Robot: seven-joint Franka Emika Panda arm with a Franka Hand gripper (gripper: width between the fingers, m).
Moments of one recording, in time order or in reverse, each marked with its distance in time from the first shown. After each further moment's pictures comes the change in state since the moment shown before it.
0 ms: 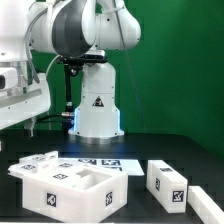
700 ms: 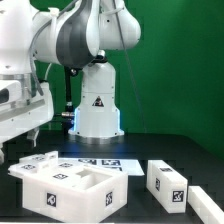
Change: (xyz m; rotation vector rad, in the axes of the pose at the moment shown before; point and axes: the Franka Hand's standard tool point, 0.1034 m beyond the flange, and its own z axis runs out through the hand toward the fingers) arm 0.026 0.011 0.014 0.000 -0.012 0.001
